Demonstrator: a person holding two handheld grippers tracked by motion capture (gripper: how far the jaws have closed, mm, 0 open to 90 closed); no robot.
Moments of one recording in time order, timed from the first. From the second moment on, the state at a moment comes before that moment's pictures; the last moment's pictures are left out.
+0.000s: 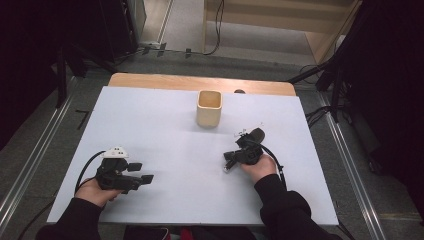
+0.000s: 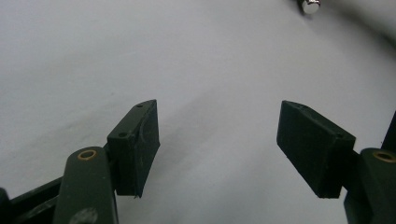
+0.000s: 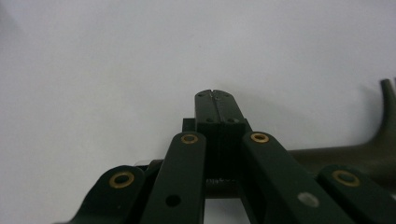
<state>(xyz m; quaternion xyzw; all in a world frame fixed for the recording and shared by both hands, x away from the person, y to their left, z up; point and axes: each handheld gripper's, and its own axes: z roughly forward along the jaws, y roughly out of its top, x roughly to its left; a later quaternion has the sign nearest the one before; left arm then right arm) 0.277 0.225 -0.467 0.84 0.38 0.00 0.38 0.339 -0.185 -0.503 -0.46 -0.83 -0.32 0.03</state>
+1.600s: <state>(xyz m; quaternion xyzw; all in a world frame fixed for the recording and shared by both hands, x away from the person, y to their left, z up) 0.277 0.225 -0.468 0.84 0.38 0.01 0.38 0.334 -0.239 -0.501 -0.49 -0.82 -0.29 0.02</state>
